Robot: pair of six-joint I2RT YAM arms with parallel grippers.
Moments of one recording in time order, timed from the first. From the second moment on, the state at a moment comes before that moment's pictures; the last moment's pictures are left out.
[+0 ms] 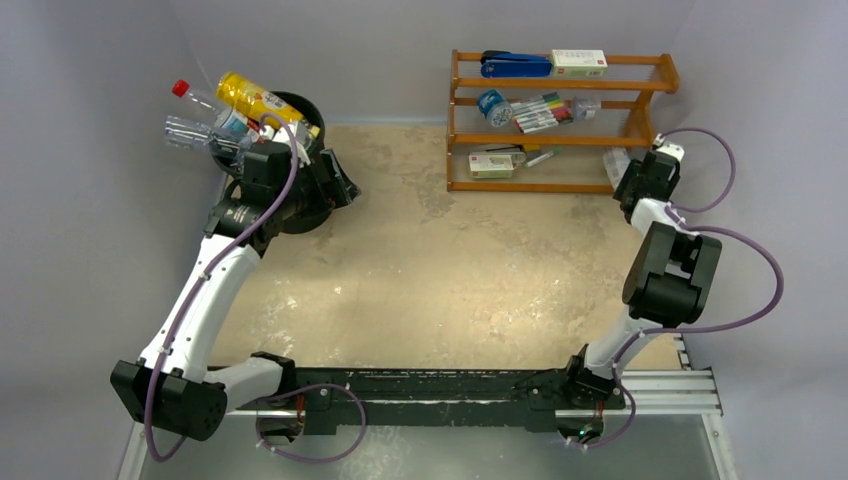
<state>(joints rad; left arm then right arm) -0.25 1.16 1.24 -0.65 0.13 -0.54 -0.37 1.76 1.12 0.05 0.24 0.05</state>
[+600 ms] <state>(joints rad) -0.26 1.18 1.21 -0.60 0.13 -0.53 -0.37 1.82 1.15 0.09 0.15 0.01</state>
